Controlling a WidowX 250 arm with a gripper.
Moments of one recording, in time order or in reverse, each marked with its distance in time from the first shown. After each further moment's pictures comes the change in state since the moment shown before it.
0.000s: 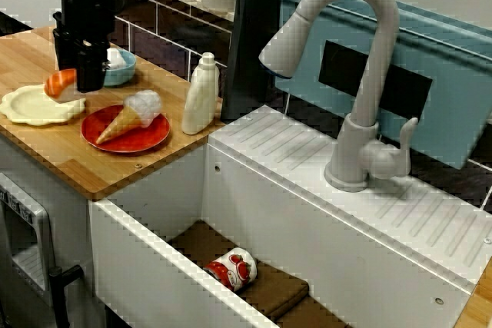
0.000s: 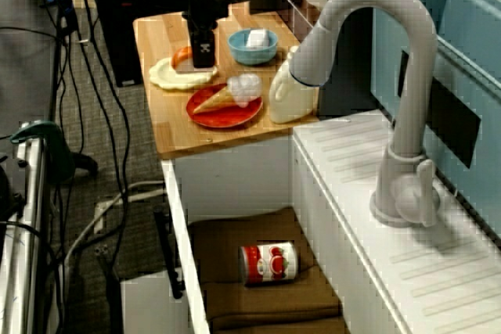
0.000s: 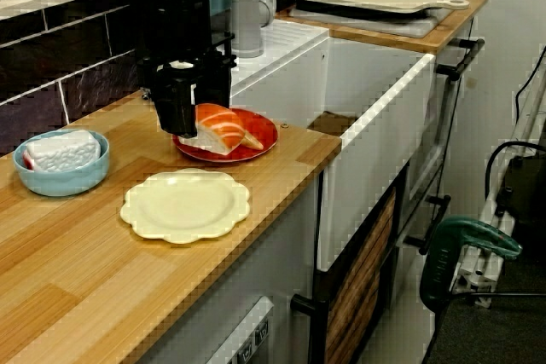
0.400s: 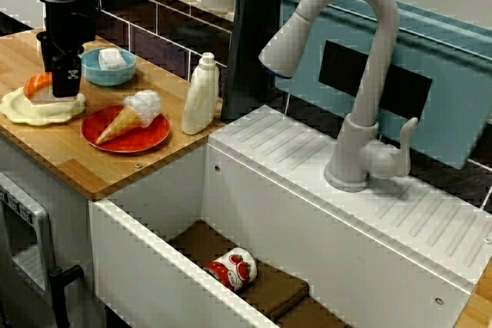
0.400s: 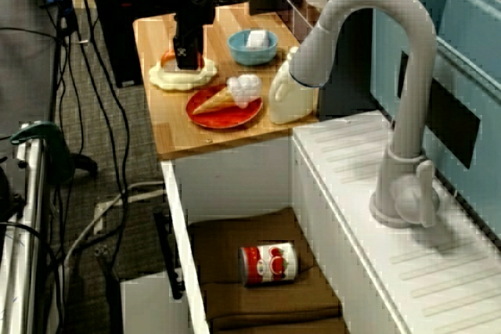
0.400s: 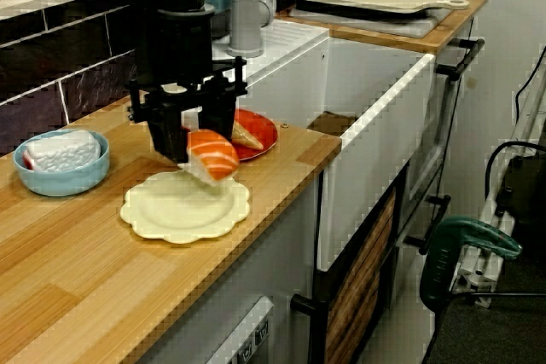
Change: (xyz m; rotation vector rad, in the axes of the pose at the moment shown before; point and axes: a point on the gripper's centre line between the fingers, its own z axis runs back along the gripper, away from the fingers) arm -0.015 0.018 -0.009 0.021 -0.001 -0.267
